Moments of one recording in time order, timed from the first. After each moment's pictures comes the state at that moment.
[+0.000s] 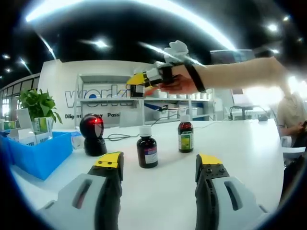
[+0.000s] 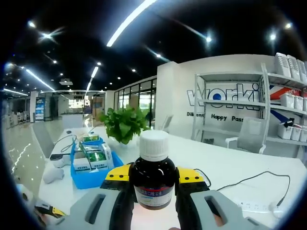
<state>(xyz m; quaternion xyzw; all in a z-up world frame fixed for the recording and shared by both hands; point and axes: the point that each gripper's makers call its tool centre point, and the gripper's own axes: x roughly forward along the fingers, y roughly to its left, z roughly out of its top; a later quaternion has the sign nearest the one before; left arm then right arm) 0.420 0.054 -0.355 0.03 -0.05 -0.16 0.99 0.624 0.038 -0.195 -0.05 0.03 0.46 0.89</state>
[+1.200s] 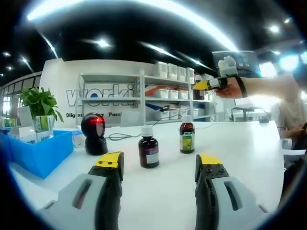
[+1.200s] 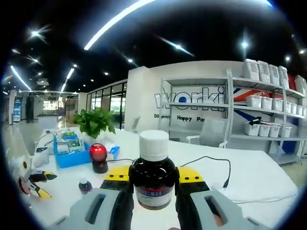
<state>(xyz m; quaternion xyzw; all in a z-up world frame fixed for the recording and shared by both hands) 0.420 0.056 -0.353 0.02 -0.05 -0.15 0.99 0.612 -0.186 -0.224 -0.06 0.02 0.33 0.94</state>
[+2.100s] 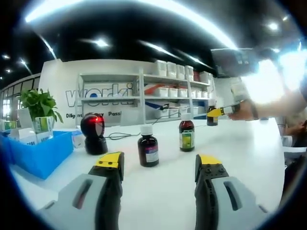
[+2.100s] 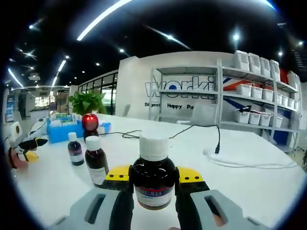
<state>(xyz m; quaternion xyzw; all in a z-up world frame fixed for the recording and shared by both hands) 0.422 0.057 -0.356 0.03 -0.04 -0.15 0.99 0.590 -0.223 -0.335 -0.05 0.06 0.29 0.95</state>
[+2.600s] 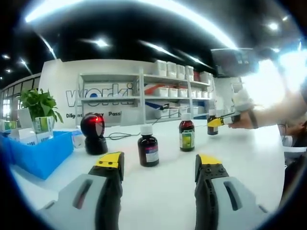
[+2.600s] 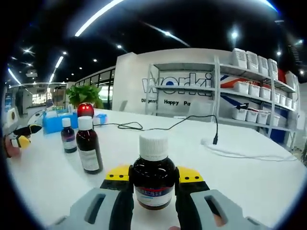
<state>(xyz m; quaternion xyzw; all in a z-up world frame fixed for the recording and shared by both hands) 0.422 0.055 -0.356 0.04 -0.04 -0.15 0.99 0.606 -0.232 -0.369 -0.07 0.07 0.28 0.96</state>
